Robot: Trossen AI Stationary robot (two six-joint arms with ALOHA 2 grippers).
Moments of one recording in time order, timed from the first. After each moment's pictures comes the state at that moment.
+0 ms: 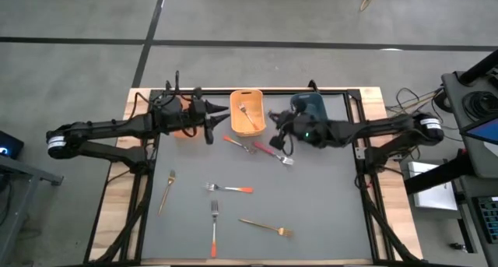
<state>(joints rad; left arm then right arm) 0.26 1.03 0.74 0.18 -0.05 0.10 -0.07 1.37 0.93 0.06 0.57 -0.11</state>
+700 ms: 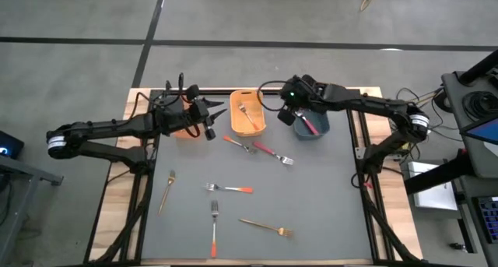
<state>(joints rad) 0.27 1.03 0.74 0.10 -0.23 0.36 -0.41 1.52 1.31 -0.71 0.36 -0.02</state>
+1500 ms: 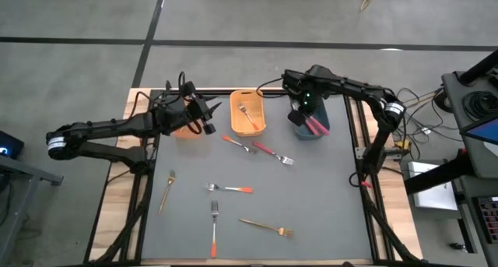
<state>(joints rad) 0.29 1.03 0.74 0.06 -0.39 0.45 -0.60 1.77 1.53 -1.36 0.04 0.18</state>
